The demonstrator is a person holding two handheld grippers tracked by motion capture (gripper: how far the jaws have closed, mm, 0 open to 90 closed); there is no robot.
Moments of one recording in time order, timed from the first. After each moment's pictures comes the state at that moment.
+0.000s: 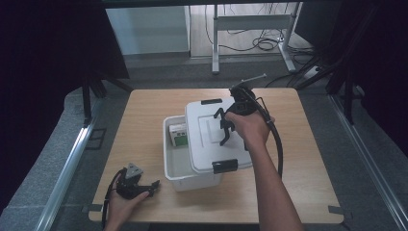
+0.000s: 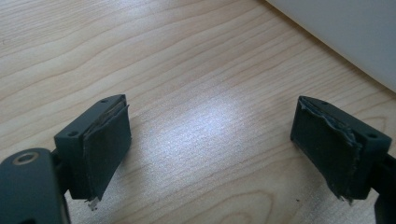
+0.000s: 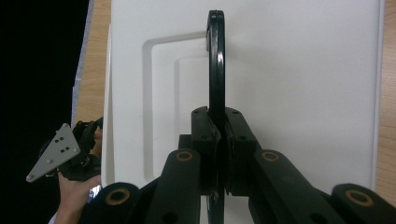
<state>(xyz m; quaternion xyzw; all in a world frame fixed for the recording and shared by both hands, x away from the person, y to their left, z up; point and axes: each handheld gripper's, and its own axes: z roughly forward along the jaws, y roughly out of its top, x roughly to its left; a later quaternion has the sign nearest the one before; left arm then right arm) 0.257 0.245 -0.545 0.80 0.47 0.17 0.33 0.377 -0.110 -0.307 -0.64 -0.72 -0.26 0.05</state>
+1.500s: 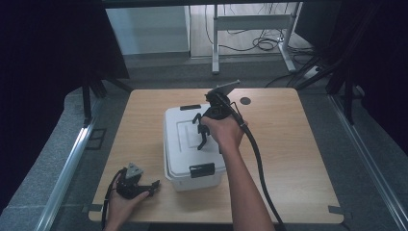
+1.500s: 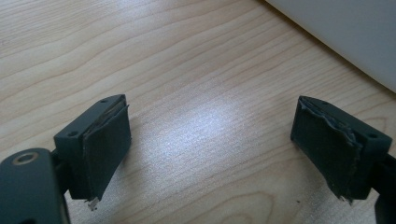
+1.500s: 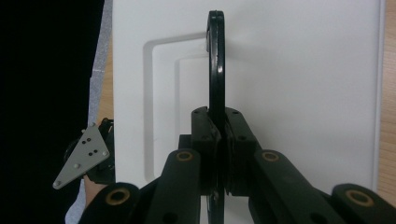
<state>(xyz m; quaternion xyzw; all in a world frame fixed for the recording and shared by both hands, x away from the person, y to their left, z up) 0.258 0.245 -0.545 0.80 0.47 0.17 0.33 0.380 -0.052 -0.326 -0.63 -0.73 -0.26 0.09</state>
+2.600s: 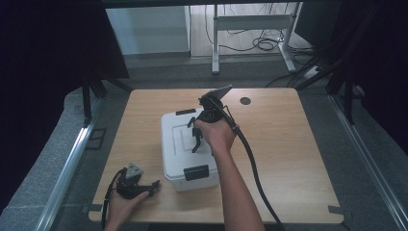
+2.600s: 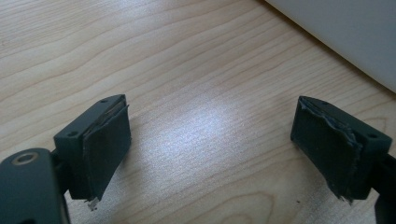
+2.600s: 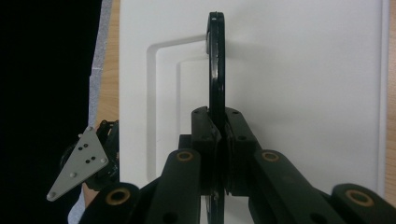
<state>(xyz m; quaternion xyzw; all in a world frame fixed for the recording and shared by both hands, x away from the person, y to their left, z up) 0.258 0.245 -0.545 0.80 0.47 0.17 0.32 0.383 -0.035 -0.344 -0.63 -0.72 -0.25 0.10</state>
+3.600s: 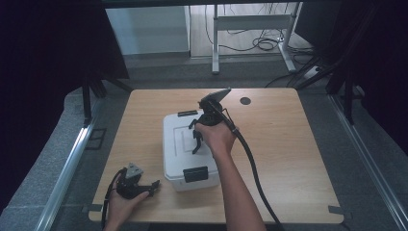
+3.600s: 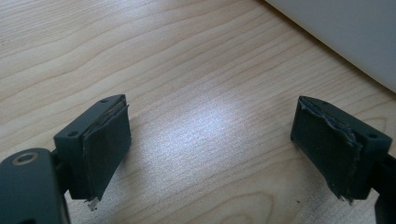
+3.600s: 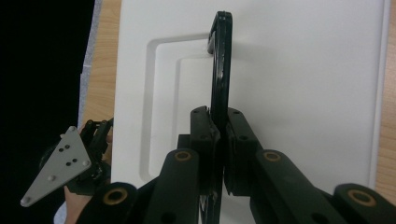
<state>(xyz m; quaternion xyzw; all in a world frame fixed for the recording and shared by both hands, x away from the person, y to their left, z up) 0.258 0.245 -0.545 0.80 0.47 0.17 0.33 0.384 -0.035 -0.356 -0.62 -0.74 -0.25 0.08</state>
